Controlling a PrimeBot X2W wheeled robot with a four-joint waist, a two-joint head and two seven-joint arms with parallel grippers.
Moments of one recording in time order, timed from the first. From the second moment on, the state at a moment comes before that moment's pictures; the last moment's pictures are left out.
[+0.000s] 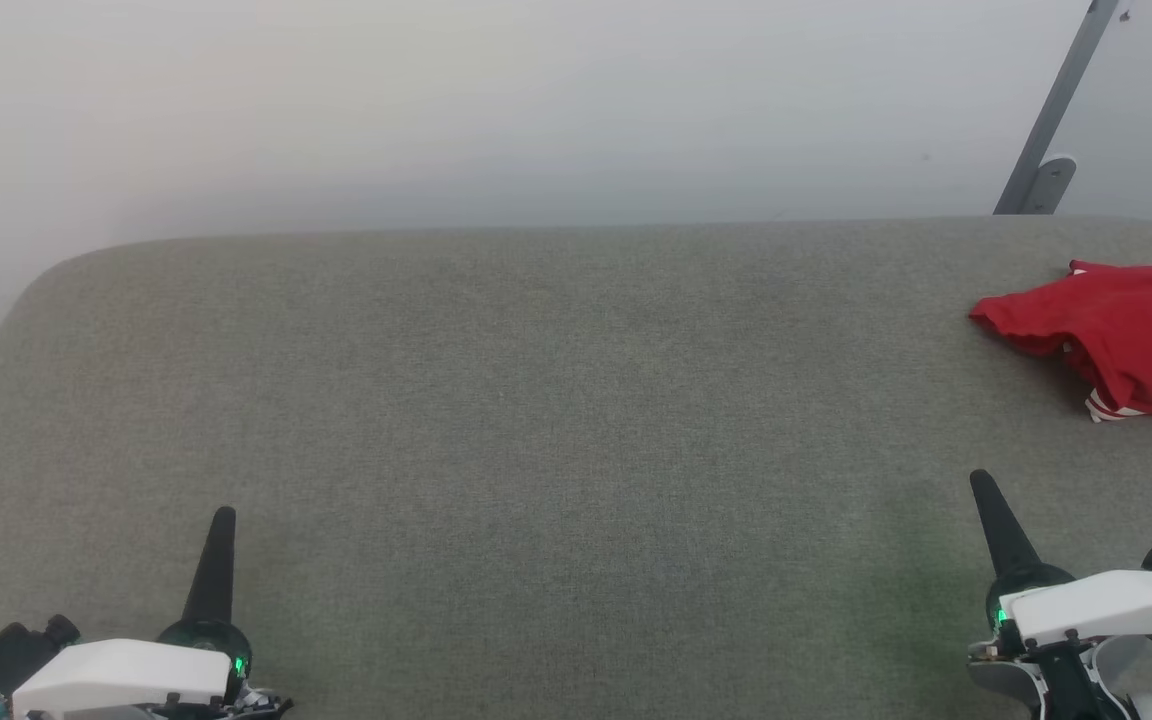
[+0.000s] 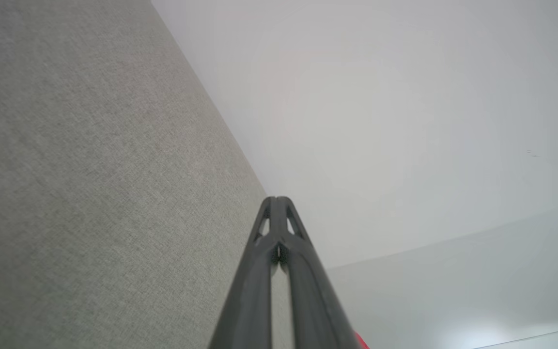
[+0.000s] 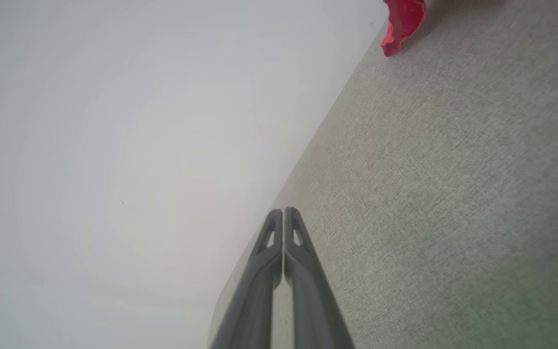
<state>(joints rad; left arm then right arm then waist) 0.00 0.11 0.15 0.20 -1.25 -0.13 0.00 -0.09 -0.12 -0.05 0.31 1.25 0.13 0.00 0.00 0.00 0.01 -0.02</state>
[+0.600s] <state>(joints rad) -0.04 0.09 0.13 0.21 -1.38 -0.13 0.04 -0.09 -0.10 -0.07 0.29 1.37 0.13 0.04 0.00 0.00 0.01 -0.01</state>
